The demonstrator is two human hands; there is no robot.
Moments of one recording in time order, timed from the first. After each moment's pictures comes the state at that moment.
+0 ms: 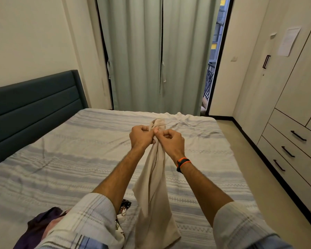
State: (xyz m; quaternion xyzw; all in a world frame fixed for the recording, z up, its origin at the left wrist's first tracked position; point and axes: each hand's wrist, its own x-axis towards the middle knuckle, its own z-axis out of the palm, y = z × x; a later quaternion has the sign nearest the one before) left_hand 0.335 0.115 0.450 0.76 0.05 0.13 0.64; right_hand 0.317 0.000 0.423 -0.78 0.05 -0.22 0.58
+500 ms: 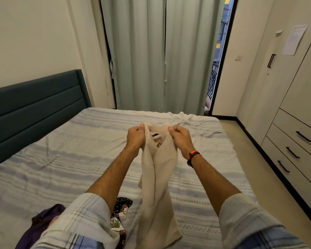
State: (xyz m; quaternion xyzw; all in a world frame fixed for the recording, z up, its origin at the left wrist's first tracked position) left_hand 0.343 0.134 0.443 0.75 0.07 0.09 0.66; right_hand 0.343 -0.036 0.418 -0.75 0.02 -0.14 0.65
